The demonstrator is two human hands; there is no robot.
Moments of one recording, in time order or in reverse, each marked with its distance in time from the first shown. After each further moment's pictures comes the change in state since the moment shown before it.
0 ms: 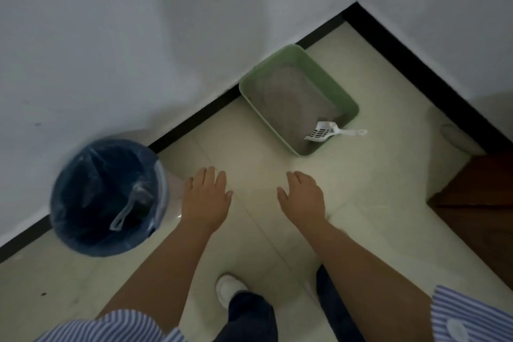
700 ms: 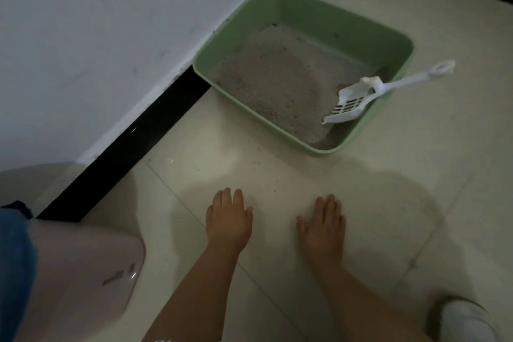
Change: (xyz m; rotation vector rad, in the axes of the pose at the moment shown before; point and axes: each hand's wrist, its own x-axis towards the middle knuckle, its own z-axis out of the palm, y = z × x) left_hand 0.225 0.046 0.282 0.059 -0.035 -0.063; right_hand 0.208 0.118 0.316 0.274 0.090 0.259
